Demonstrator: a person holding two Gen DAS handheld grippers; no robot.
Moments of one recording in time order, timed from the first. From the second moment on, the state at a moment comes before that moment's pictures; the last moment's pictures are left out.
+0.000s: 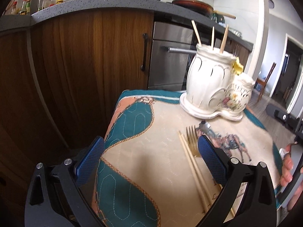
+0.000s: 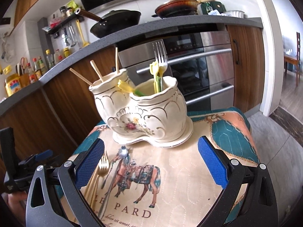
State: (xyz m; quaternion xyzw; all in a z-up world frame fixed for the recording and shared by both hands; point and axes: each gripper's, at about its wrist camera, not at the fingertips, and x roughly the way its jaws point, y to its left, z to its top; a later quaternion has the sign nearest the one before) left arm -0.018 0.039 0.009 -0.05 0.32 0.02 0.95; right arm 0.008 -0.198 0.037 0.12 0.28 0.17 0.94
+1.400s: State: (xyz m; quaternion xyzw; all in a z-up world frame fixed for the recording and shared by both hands) left arm 0.001 -0.002 -0.032 0.00 0.41 -0.03 0.91; right arm -0.006 -0.141 0.028 0.00 0.33 0.25 0.91
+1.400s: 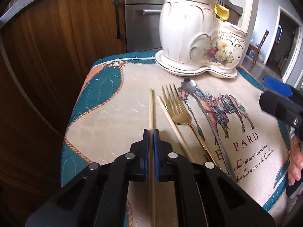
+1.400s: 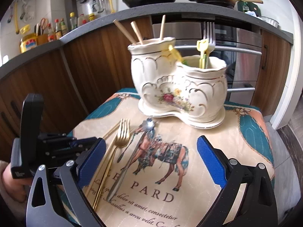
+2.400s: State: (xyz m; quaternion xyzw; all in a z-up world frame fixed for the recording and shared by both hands) left arm -0.018 0.030 -0.021 -0.10 0.32 -0.07 0.94; right arm -0.004 -0.070 -0.014 -0.03 0.44 0.28 0.85
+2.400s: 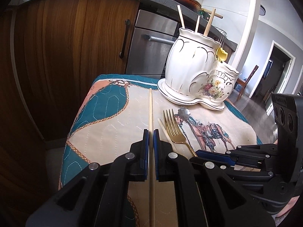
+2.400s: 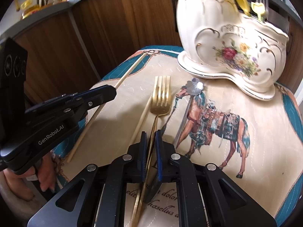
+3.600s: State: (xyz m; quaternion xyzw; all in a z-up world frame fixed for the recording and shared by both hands) left arm 0.039 0.035 0.106 -0.13 0.13 -0.16 0.97; right arm 0.003 -0.193 0.126 0.04 0.14 0.16 0.98
